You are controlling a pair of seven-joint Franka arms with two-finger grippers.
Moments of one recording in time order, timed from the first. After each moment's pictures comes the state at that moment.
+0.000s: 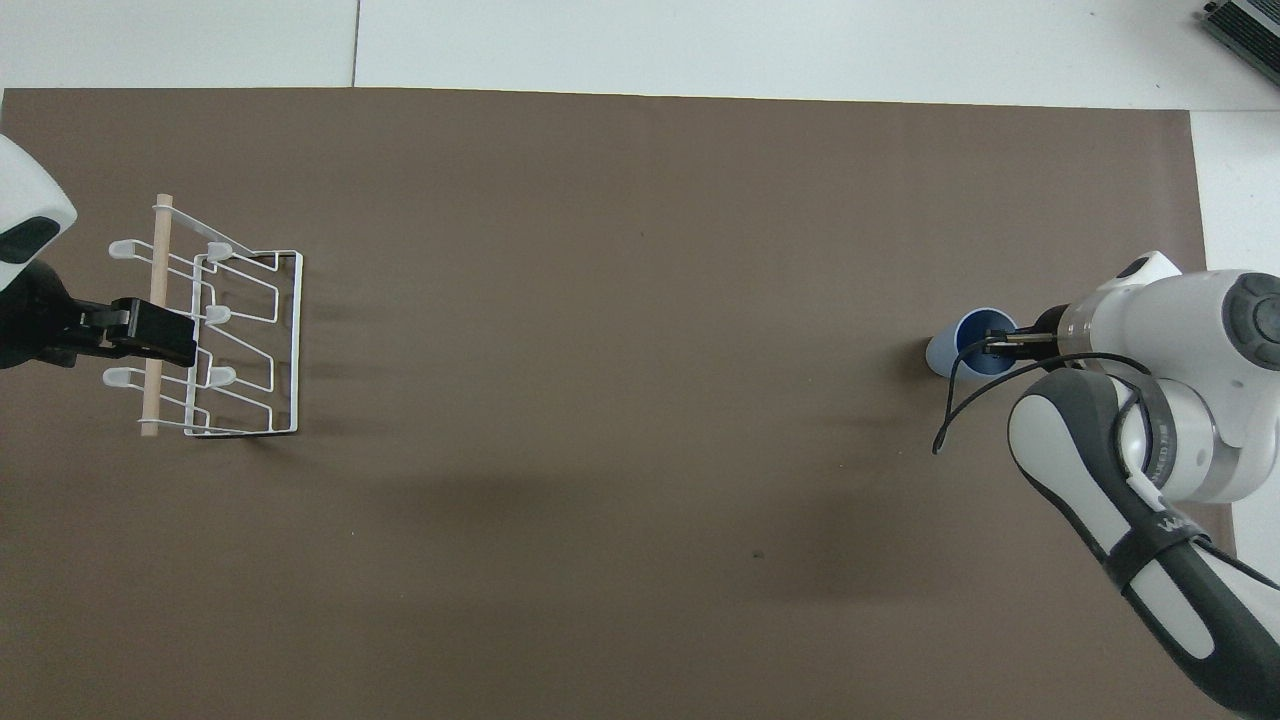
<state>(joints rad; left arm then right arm) 0.00 -0.04 -0.12 -1.63 0.01 1.54 -0.06 -0.16 0.14 0.09 -2.14 0.00 2.39 -0.02</state>
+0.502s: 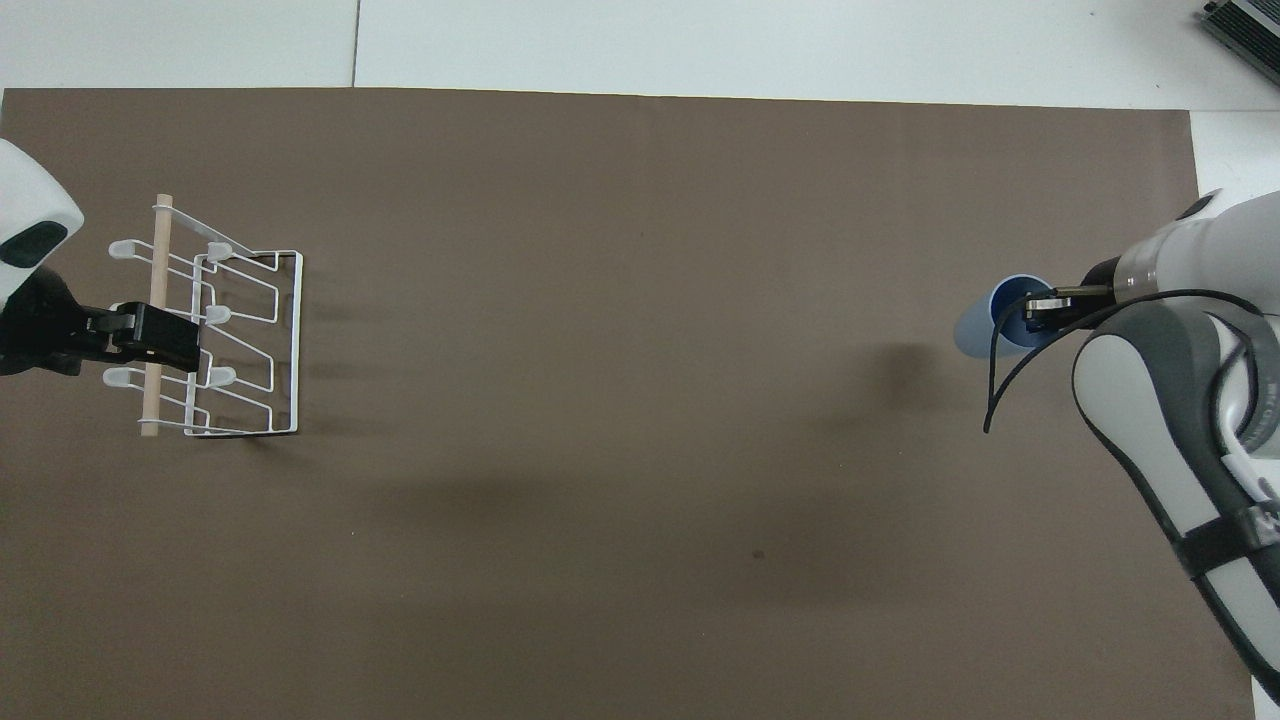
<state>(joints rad) 0.01 -0.04 -0.11 -1.66 -0.01 1.54 -0.12 -0.16 0.11 0.11 -1.89 0.00 2.06 -0.02</state>
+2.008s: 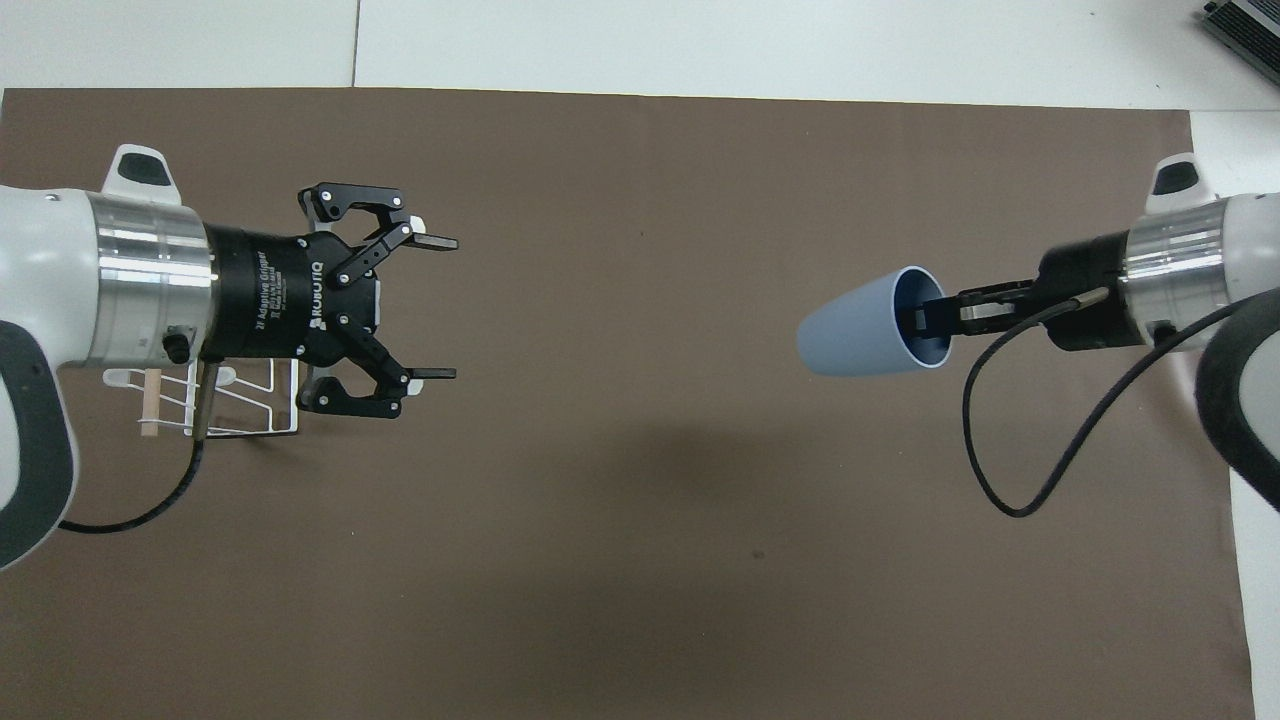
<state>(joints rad) -0.18 -0.08 -0.15 -1.79 -0.75 1.97 -1.55 -0.15 -0.02 0.24 -1.83 0.68 1.87 -0.32</state>
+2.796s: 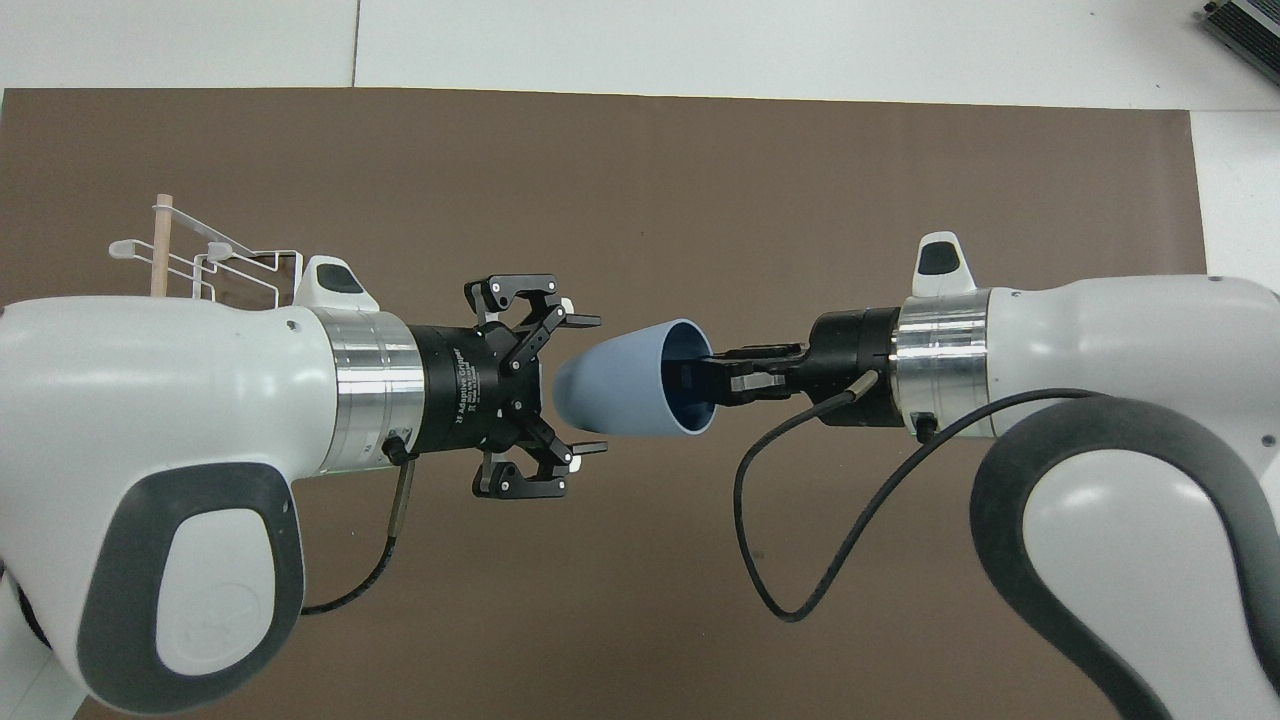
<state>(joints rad) -0.38 -0.14 -0.15 -1.93 -0.75 2.17 -1.74 -0.08 -0.10 0.41 -1.96 1.09 2.05 -0.33</state>
